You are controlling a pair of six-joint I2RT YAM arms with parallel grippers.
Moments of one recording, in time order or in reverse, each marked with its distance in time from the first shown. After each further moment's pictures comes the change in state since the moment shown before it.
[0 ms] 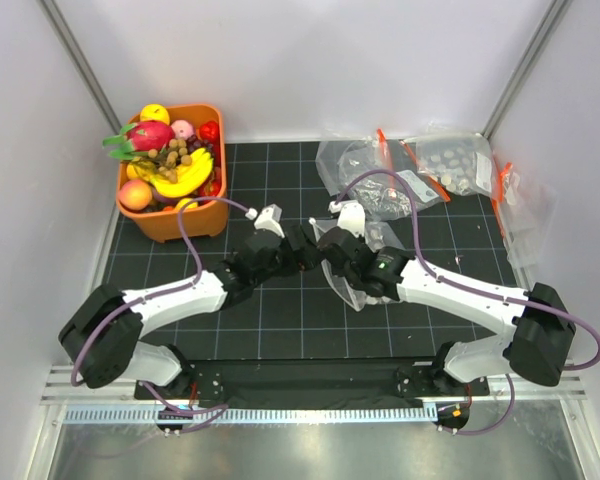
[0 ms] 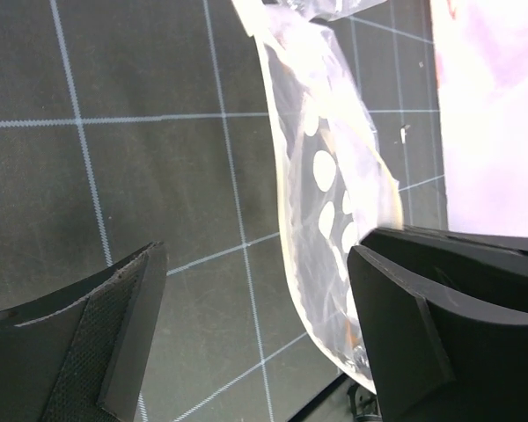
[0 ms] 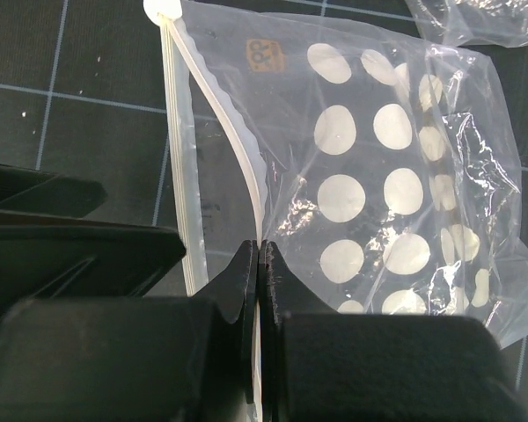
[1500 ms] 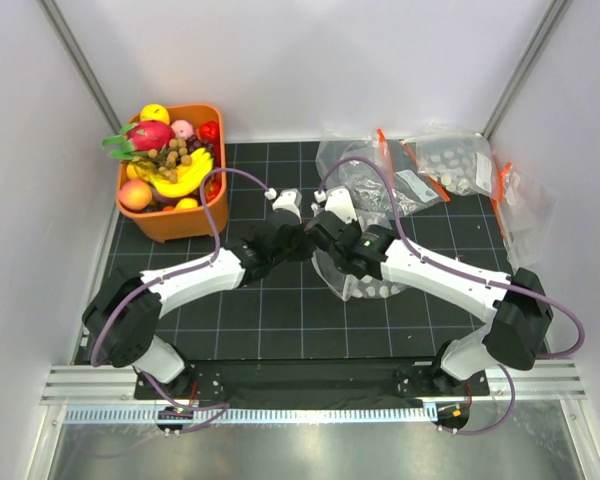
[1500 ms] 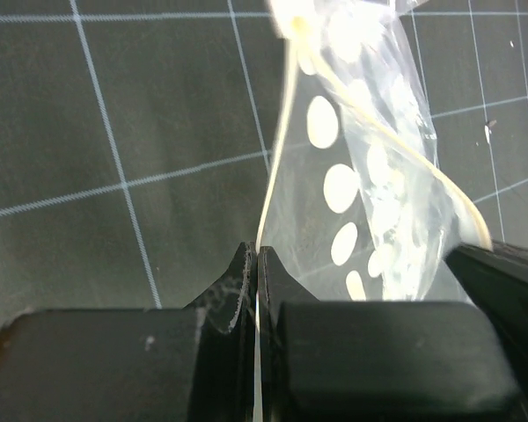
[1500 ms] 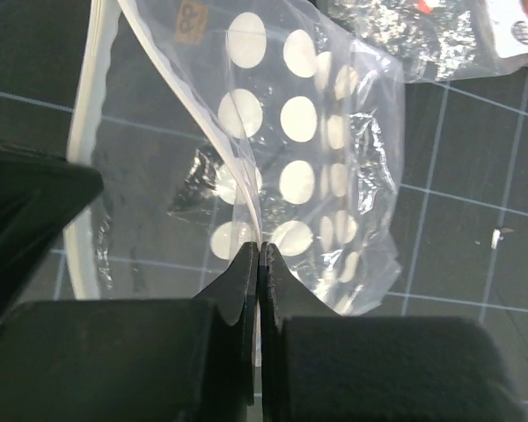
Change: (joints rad) left arm 0.005 0.157 0.241 -0.203 -0.059 0.212; right arm -0.034 0.140 0.219 -0.229 0.086 -0.156
